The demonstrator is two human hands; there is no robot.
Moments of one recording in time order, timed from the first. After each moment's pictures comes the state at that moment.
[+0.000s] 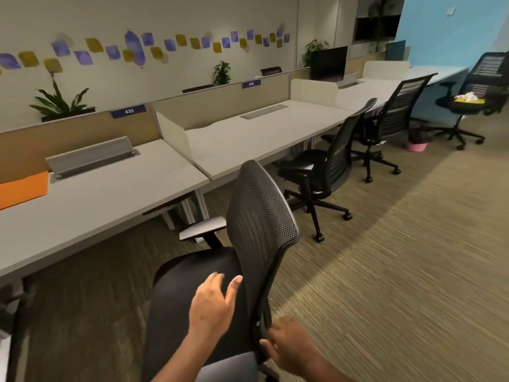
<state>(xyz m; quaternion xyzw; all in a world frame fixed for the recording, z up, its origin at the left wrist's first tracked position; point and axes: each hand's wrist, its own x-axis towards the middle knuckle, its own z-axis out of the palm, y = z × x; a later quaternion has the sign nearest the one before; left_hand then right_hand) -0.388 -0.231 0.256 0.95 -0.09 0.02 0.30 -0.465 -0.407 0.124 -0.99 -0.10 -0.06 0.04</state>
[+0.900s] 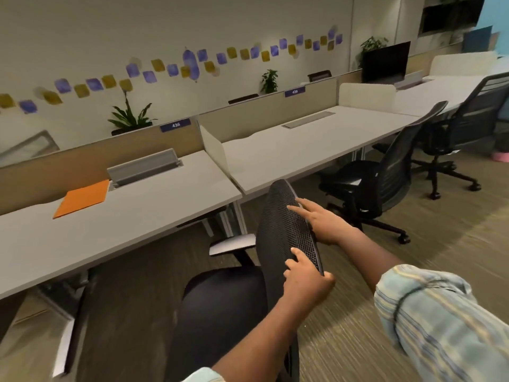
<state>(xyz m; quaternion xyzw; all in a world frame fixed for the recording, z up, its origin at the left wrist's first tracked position) -0.317 -0.430 0.319 0.94 -0.02 -0.16 0.30 -0.201 -0.563 0.314 -0.98 -0.14 -0.06 0.11</state>
